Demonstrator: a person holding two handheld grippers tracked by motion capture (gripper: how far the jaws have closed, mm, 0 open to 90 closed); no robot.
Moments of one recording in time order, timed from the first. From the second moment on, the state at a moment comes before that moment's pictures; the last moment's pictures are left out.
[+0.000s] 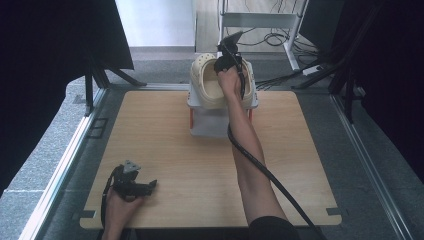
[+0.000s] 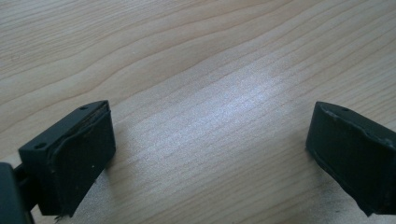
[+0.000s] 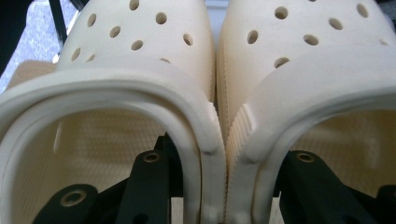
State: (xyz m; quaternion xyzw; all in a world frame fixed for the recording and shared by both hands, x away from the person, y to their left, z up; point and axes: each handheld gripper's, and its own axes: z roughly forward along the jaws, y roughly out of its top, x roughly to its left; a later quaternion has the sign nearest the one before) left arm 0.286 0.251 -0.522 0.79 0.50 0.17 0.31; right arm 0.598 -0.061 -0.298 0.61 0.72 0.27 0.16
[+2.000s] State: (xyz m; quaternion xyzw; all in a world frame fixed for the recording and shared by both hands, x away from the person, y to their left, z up) left arm 0.286 0.250 -0.522 0.79 0.50 0.17 0.31; right arm 0.433 -0.159 -0.293 0.31 0.86 0.36 0.16
